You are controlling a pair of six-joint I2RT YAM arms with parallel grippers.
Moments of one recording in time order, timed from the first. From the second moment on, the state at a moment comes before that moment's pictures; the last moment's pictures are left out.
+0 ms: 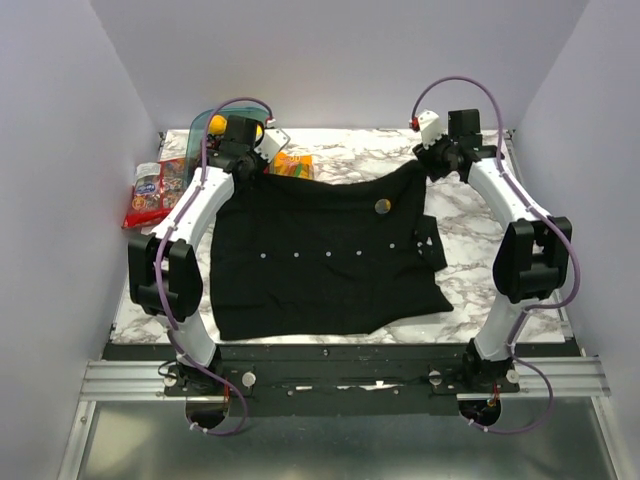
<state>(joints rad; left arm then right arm) -0.24 1.75 1.55 -0.59 -0.10 0.55 0.12 1.84 1.56 -0.47 -0.14 -0.58</state>
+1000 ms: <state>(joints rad) -0.27 1.51 1.19 -0.73 0.27 0.58 0.19 1.74 1.10 -0.77 -0.31 -1.34</state>
